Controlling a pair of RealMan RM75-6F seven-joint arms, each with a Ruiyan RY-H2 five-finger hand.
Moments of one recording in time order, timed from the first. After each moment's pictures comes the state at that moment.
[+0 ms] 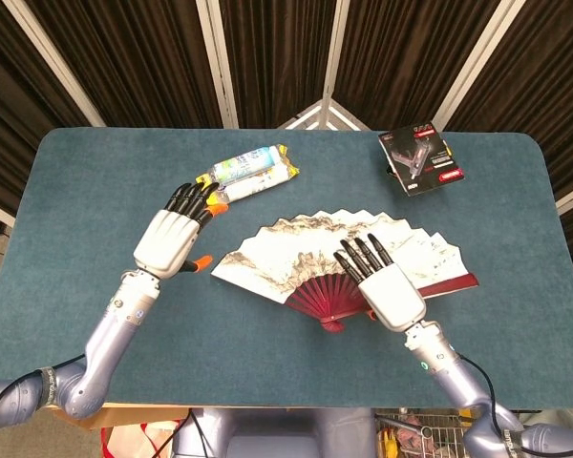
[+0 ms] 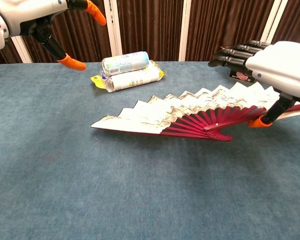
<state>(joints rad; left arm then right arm) -0.78 -1.37 -0.23 -1.77 1.14 1.18 0.45 0.57 -1.36 0.08 -1.65 -1.52 1.18 -0.53</state>
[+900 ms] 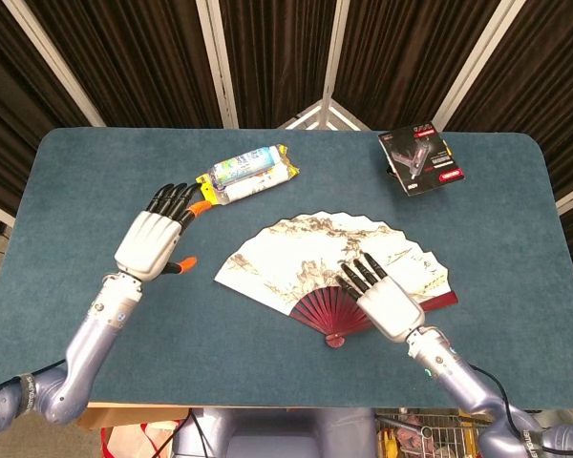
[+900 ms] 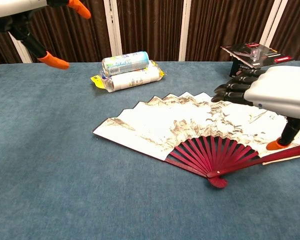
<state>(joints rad) -0.72 -1.29 -0.21 -1.80 1.18 1.19 0.41 0.62 -1.23 0.04 -1.80 -1.37 0.98 -0.75</state>
